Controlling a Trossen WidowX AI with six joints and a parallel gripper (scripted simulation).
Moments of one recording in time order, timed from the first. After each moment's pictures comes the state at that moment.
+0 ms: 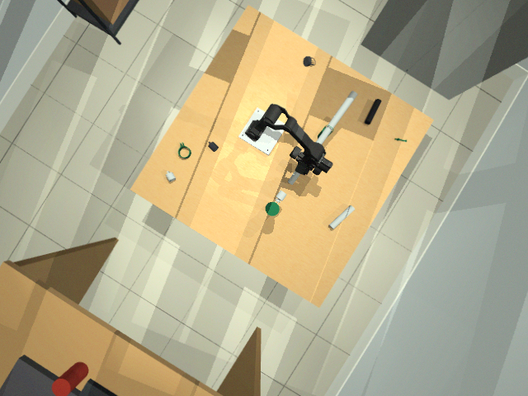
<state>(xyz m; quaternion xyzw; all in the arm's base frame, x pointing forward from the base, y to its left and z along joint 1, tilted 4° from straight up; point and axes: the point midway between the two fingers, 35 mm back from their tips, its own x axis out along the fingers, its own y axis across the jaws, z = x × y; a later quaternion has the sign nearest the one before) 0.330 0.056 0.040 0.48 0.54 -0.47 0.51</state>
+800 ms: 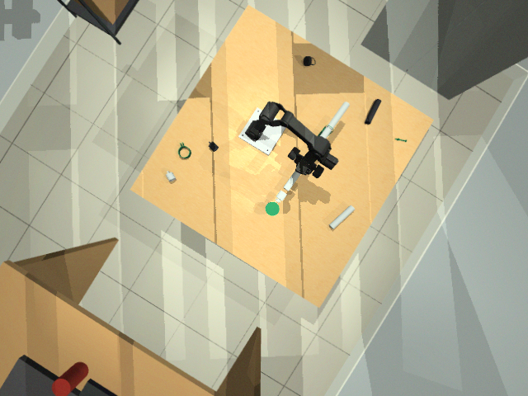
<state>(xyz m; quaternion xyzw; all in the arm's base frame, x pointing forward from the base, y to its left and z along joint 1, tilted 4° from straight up) 0.333 0.007 0.113 0.38 0.44 -0.56 0.59</state>
